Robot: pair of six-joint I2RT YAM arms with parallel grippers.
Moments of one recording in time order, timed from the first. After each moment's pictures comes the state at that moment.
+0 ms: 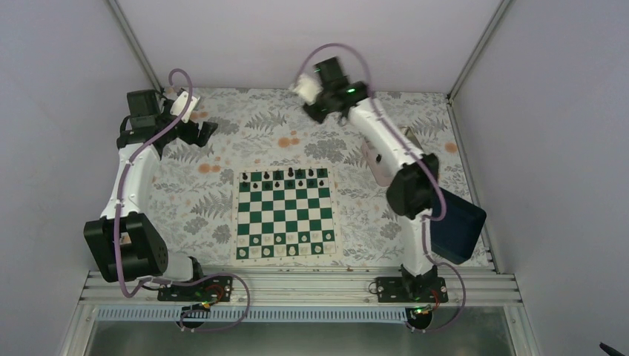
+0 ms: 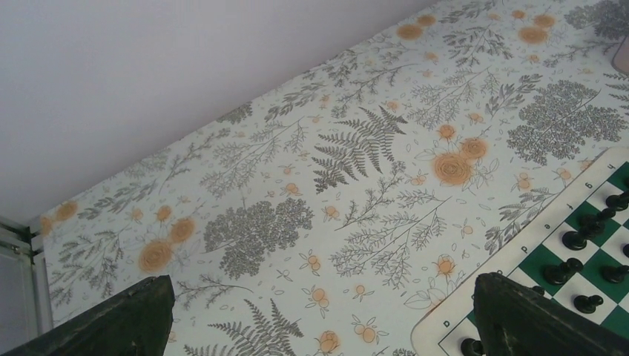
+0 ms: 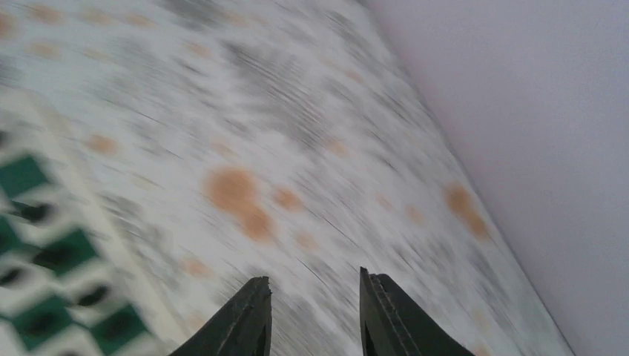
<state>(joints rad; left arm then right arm) 0.20 1.40 1.23 -0.49 0.56 0.53 0.62 2.15 2.19 -0.84 -0.11 -0.57</state>
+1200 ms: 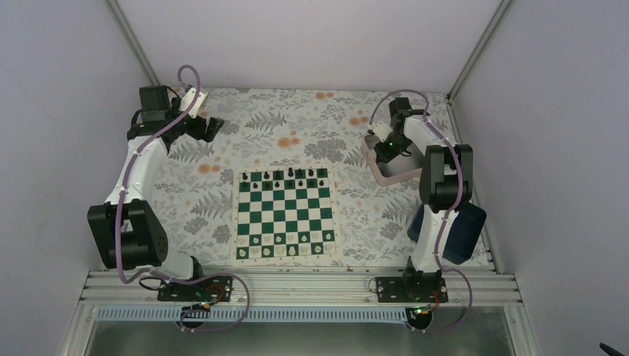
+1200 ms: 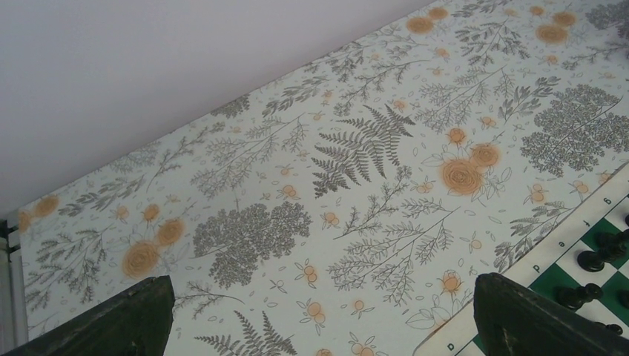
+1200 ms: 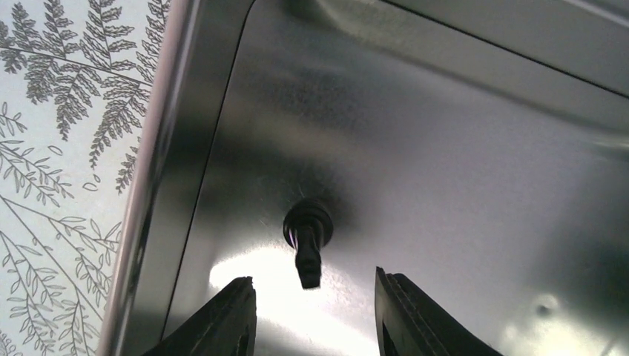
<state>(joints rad) 0.14 1.49 1.27 -0.45 0.49 0.46 0.07 2.04 1.57 -0.88 -0.07 -0.58</state>
